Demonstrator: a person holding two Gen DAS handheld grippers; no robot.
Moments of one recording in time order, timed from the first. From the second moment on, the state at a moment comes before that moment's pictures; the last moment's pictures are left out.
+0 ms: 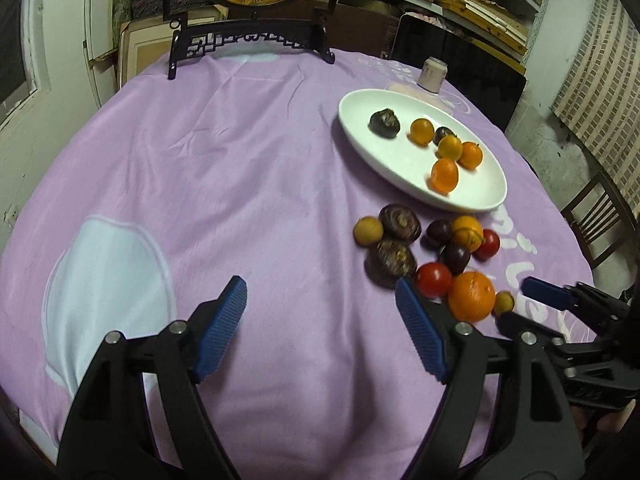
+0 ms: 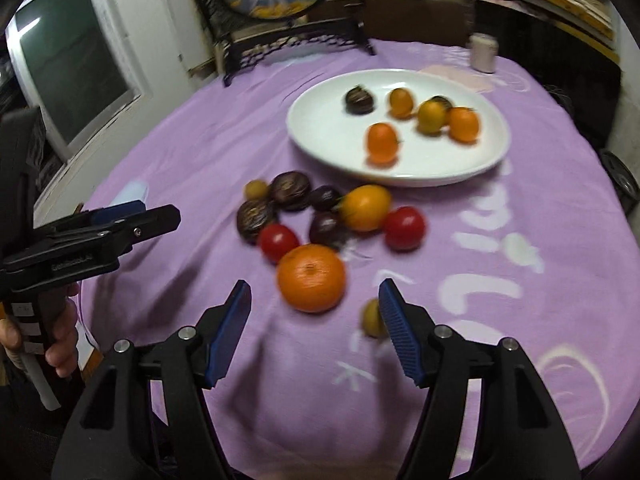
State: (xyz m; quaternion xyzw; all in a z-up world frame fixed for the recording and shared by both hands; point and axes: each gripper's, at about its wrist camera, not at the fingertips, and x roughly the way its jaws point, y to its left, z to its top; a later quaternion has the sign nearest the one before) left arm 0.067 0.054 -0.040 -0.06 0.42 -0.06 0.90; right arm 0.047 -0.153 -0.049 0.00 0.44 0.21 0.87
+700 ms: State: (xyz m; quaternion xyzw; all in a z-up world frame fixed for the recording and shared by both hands) left arm 0.055 -0.018 -0.054 0.01 0.44 -0.15 0.89; right arm 0.040 -0.223 -0.044 0.05 0.41 0.12 0.90
